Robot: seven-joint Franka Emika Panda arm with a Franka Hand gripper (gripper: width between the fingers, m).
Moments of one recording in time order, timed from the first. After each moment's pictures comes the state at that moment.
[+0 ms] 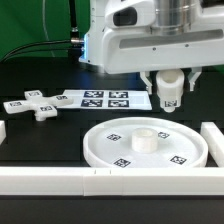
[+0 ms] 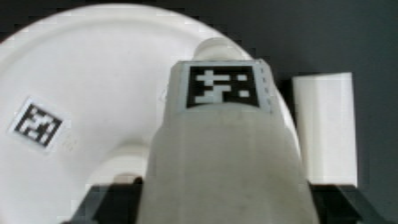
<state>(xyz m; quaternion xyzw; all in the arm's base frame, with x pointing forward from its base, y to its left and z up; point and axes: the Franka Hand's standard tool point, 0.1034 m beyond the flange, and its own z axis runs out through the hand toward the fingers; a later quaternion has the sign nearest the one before) 0.548 0.066 0.102 -1.00 0.03 0.06 0.06</state>
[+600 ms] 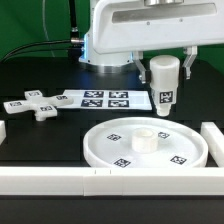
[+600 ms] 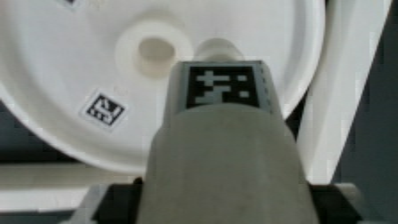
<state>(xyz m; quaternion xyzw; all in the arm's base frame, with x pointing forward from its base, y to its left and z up) 0.577 0.055 0.123 -0.99 0.00 -0.14 0.04</state>
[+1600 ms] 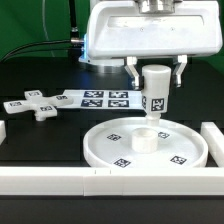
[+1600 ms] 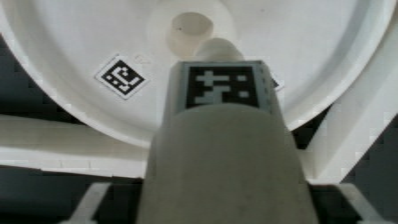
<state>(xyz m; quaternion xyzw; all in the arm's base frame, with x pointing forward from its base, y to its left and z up) 0.572 0.039 0.107 -0.98 -0.10 -0.20 0.00</state>
